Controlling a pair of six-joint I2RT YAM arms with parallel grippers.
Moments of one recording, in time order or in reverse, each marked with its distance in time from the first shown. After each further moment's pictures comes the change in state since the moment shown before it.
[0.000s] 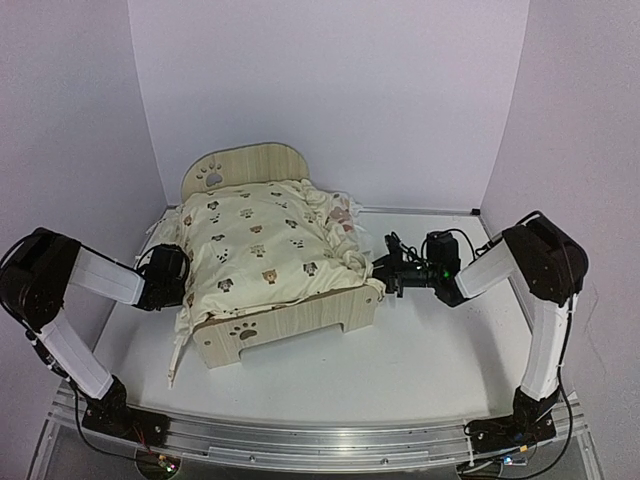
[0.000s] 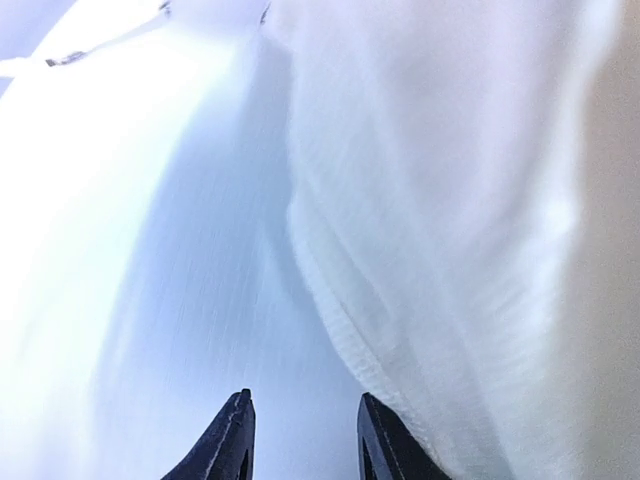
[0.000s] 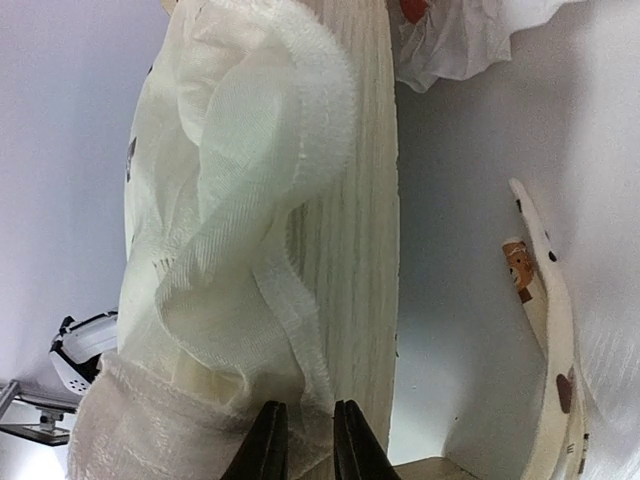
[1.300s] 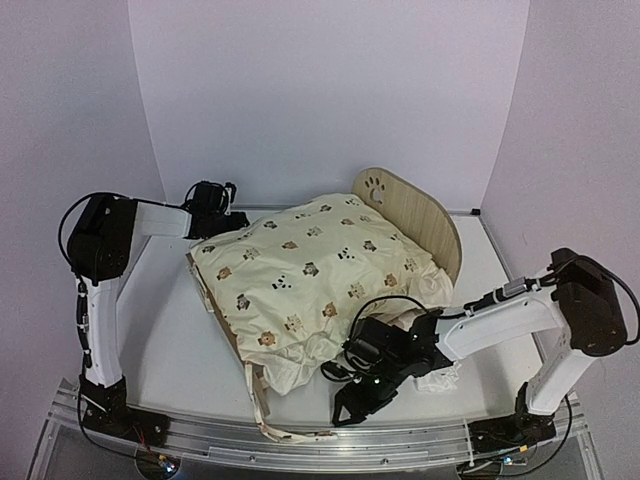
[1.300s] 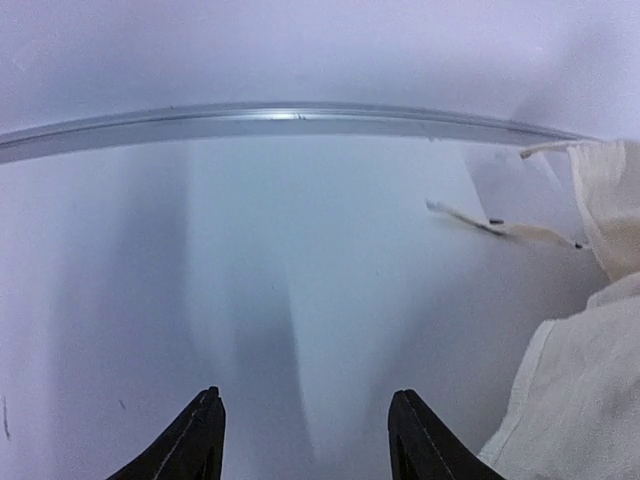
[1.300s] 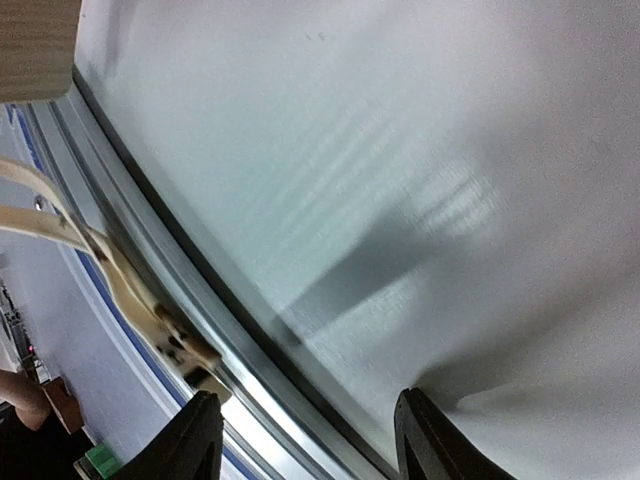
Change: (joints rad) left arm 0.015 0.536 0.870 -0.145 0.252 0.227; right arm 0.768 -0.311 -0.038 -1.115 0.518 -0.528
